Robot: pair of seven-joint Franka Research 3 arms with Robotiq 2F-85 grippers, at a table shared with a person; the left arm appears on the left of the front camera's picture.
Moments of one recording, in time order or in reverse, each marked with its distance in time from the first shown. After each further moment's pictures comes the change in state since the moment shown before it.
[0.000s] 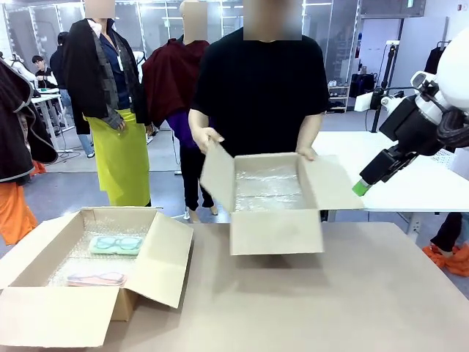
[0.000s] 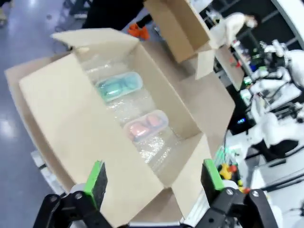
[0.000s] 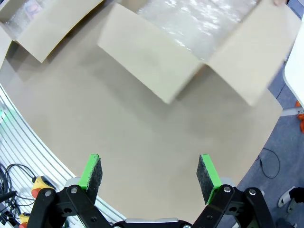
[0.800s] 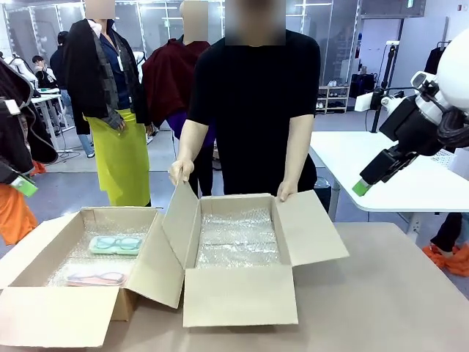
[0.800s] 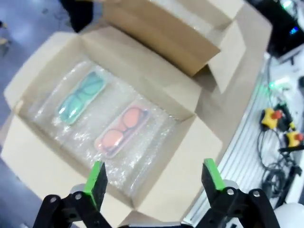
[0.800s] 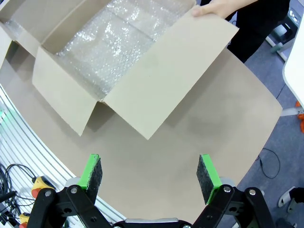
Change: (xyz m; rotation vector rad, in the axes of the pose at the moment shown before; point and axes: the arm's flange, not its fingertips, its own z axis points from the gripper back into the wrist) left arm 0.079 -0.217 -0.149 0.238 0.403 -0.430; right arm 0.000 0.000 0.000 0.000 0.000 0.000
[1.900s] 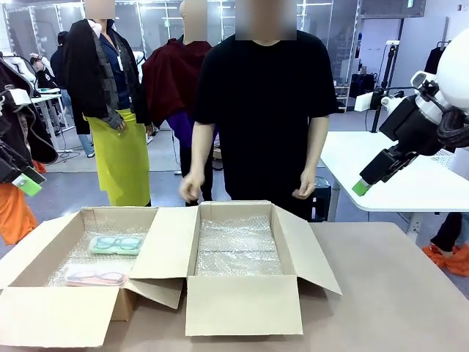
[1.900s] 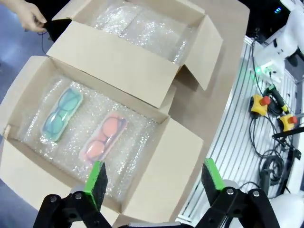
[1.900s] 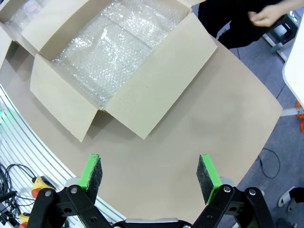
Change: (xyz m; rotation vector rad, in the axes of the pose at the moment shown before) left arm 0.013 -0.039 0.006 -0.045 0.002 -0.106; right arm 0.000 0.000 0.000 0.000 0.000 0.000
